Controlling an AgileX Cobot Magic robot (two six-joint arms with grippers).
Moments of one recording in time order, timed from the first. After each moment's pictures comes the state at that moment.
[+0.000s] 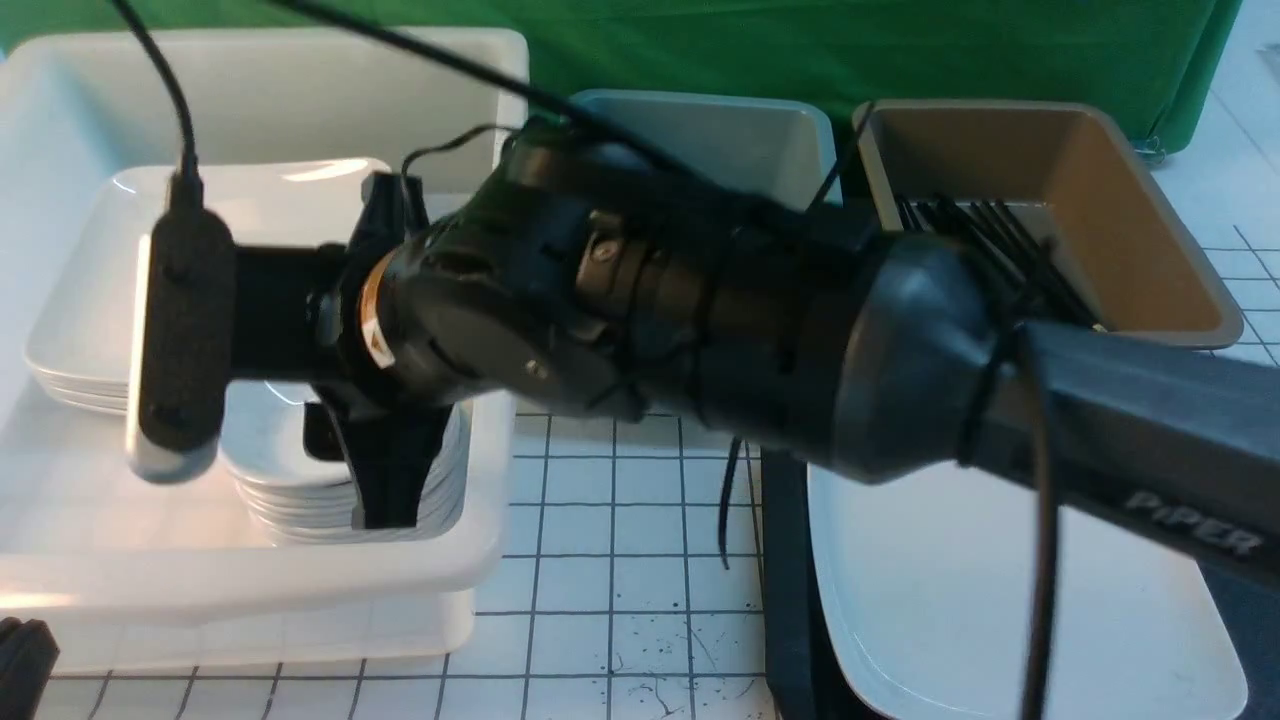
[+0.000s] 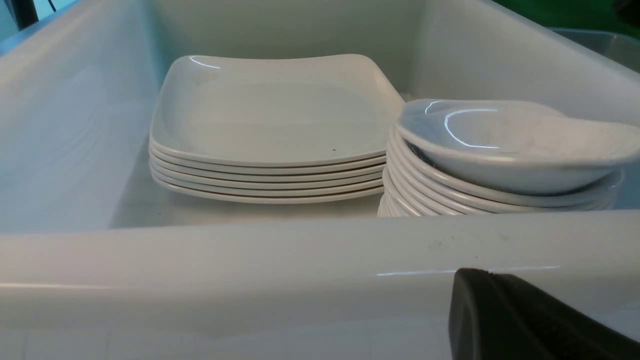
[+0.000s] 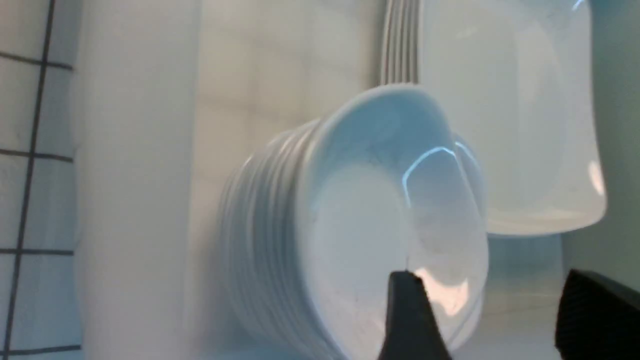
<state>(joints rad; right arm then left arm) 1.08 1.97 -1.83 -0.24 0.67 -0.62 -0.03 0.00 0.01 0.01 0.23 -0.05</state>
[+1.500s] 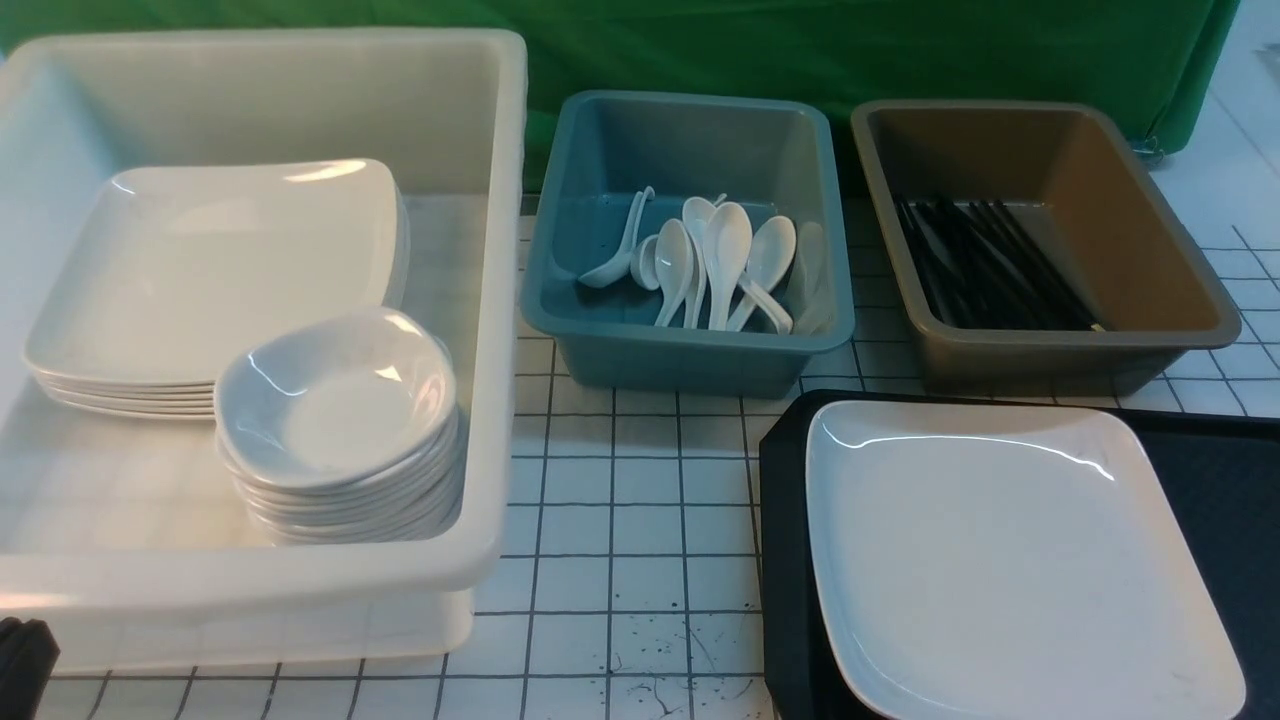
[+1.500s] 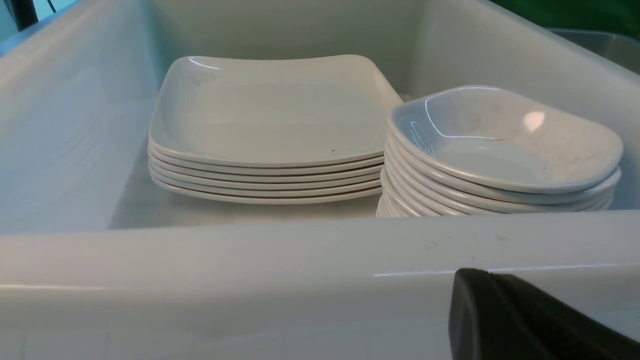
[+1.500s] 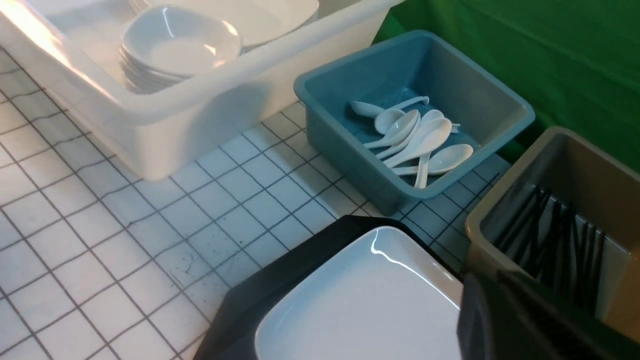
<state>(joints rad) 1.07 0.50 -0.93 -0.45 0.98 0.14 -0.03 0.00 0.01 0.00 0.23 -0.05</state>
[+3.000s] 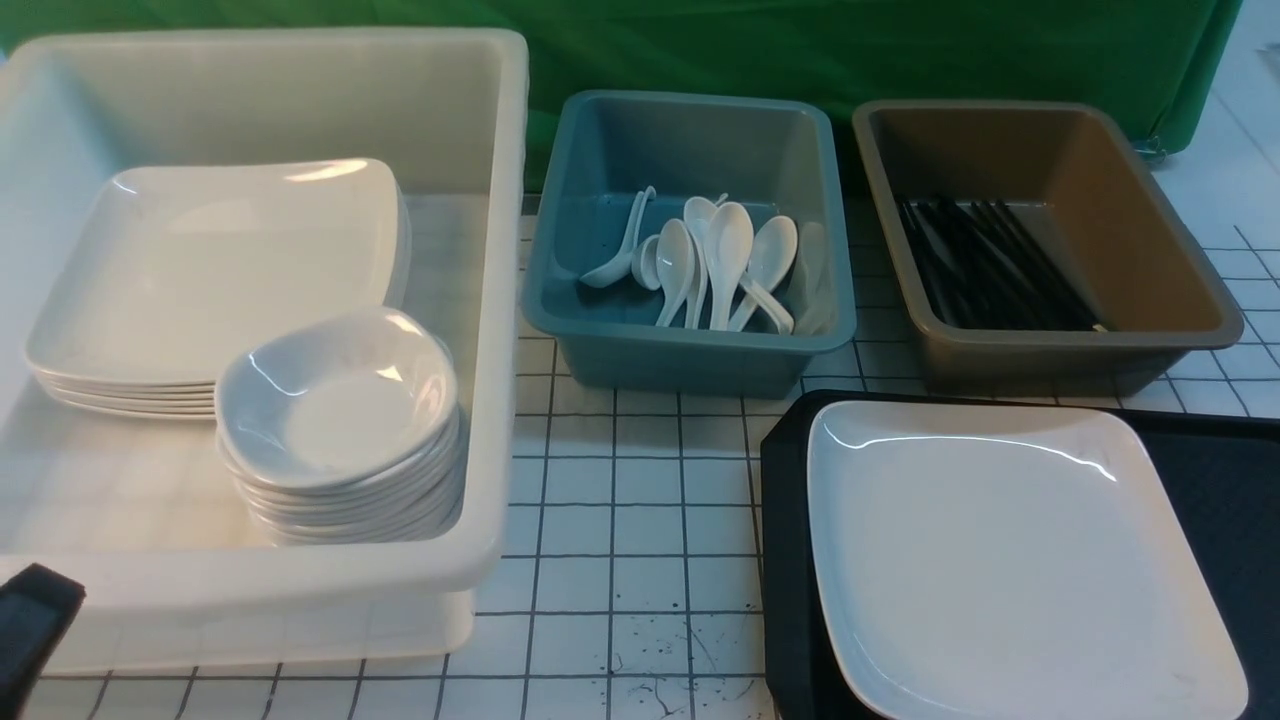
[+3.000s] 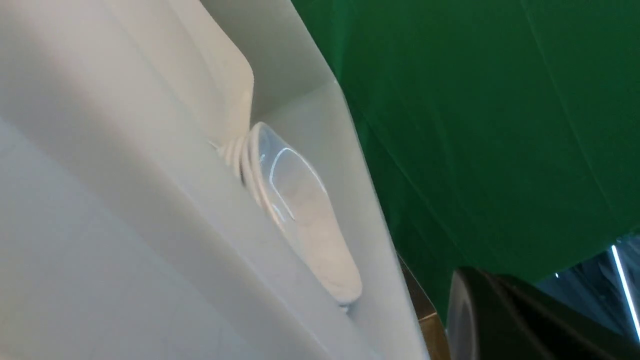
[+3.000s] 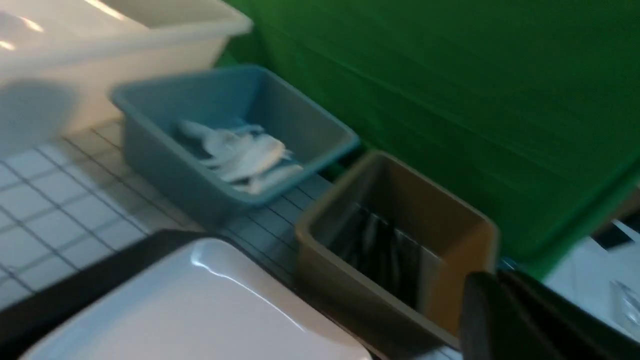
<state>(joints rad) 1.07 0.27 -0.56 -1.00 0.89 0.45 -0.03 0.00 -0.04 -0.77 0.15 -0.25</state>
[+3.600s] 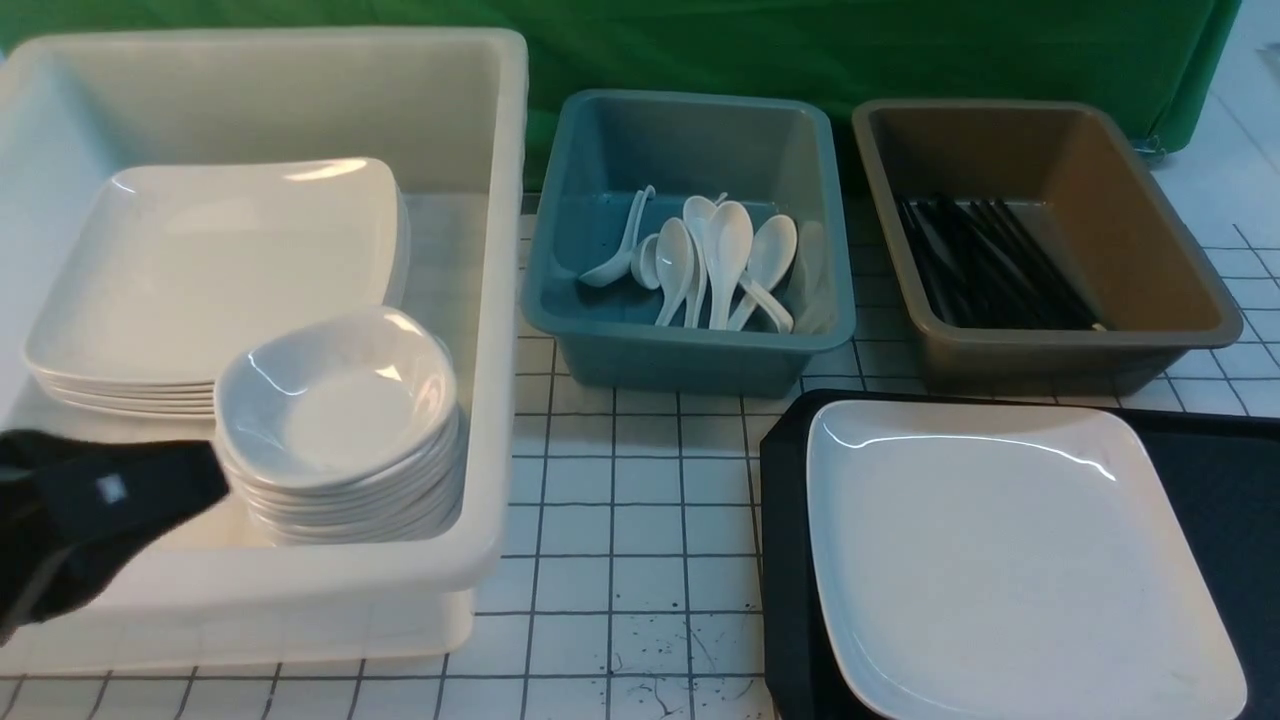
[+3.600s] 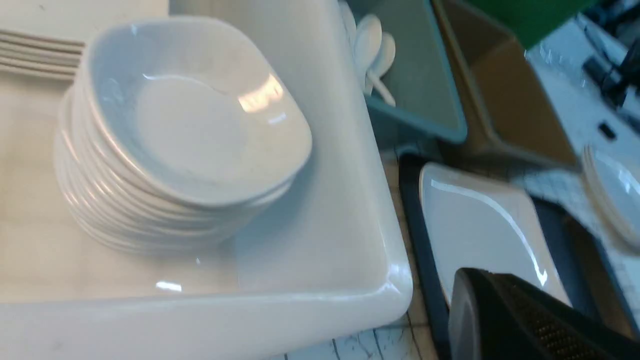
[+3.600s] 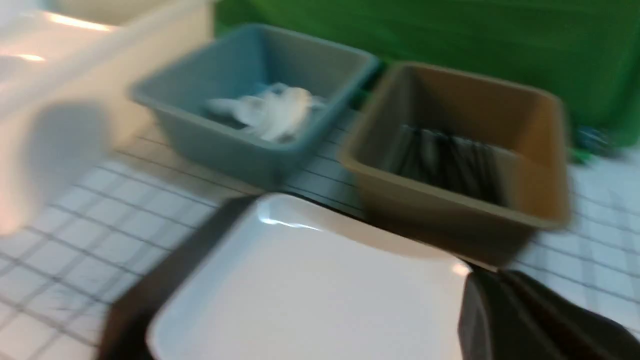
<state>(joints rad) 1.21 0.00 -0.49 -0.83 1.02 0.60 -0.03 0.68 -0.66 -0.64 0.77 0.07</state>
